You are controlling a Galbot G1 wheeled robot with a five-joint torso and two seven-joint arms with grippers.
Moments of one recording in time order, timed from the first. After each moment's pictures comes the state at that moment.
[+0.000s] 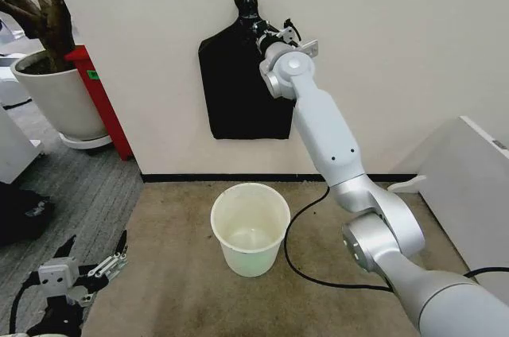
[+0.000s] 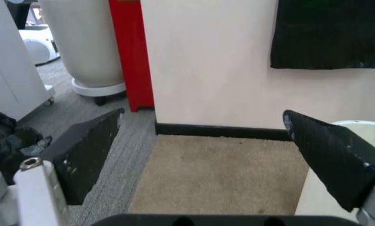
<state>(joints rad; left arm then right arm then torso) 2.13 -1.37 -0.92 -2.50 -0.40 0.02 -0.05 -0.05 1.61 0.13 1.14 1.58 -0.02 0.42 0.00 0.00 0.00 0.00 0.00</state>
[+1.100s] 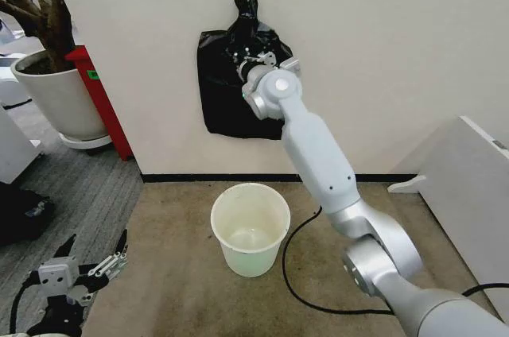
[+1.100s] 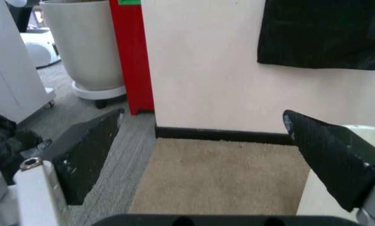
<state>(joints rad) 2.12 -1.38 -0.91 -2.50 -0.40 0.01 -0.05 -0.23 1.61 0.00 1.45 1.70 -0.01 0.68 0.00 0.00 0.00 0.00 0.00</state>
